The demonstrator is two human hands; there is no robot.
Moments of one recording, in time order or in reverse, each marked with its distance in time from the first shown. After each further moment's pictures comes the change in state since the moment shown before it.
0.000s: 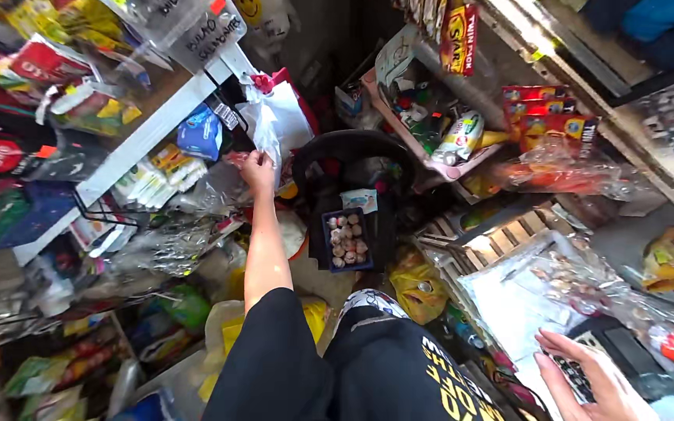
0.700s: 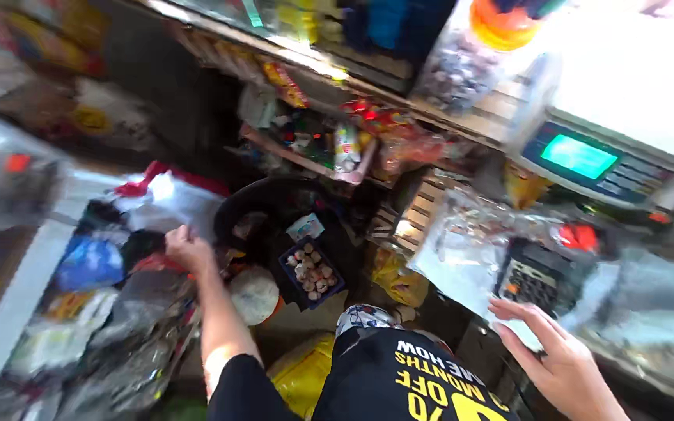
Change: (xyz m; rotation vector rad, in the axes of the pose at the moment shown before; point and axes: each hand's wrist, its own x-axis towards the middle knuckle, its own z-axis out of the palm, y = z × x) left_hand -0.016 0.039 0.029 0.341 -0.045 0.370; right_hand -0.030 0.025 0.001 -0.002 0.206 0.141
